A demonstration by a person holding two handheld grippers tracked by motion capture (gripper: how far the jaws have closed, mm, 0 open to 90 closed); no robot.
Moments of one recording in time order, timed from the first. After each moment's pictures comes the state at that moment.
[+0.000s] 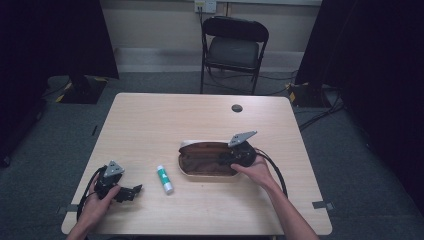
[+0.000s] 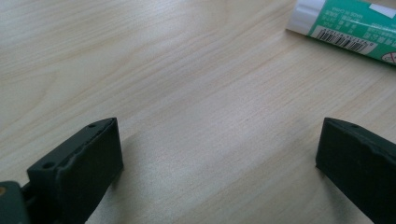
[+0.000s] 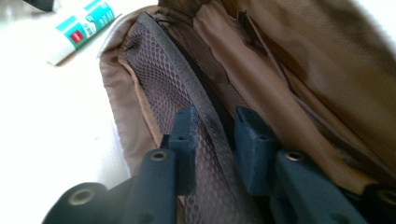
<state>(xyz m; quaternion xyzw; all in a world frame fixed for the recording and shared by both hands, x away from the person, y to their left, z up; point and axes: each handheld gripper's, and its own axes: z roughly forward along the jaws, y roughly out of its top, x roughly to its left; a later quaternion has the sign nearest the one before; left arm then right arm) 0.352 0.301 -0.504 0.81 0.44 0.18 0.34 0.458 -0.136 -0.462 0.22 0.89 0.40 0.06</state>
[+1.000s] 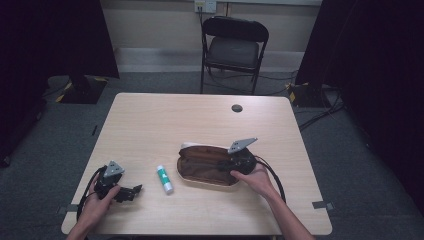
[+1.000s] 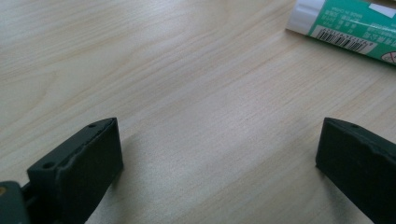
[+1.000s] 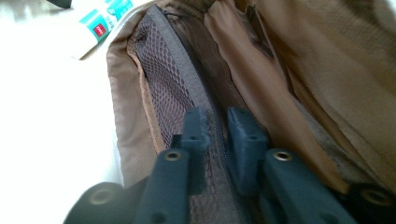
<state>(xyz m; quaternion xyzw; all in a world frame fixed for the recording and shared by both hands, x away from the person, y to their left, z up) 0.352 0.301 -0.503 0.81 0.44 0.18 0.34 0.434 -0.134 -0.464 0.24 0.88 0.40 0.04</state>
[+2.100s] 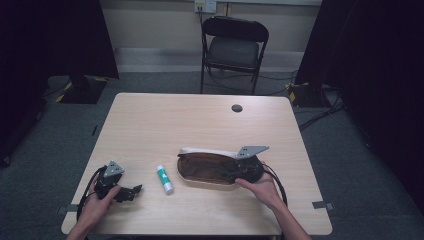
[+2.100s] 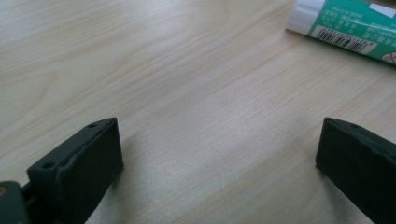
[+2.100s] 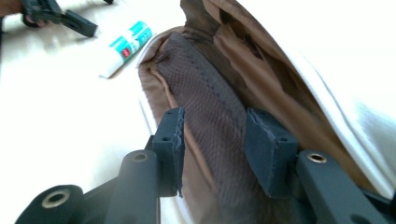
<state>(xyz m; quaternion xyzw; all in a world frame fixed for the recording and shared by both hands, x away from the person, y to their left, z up) 0.352 0.301 -0.504 0.81 0.44 0.18 0.34 0.399 -0.150 -0.450 0.26 0.85 0.45 0.06</state>
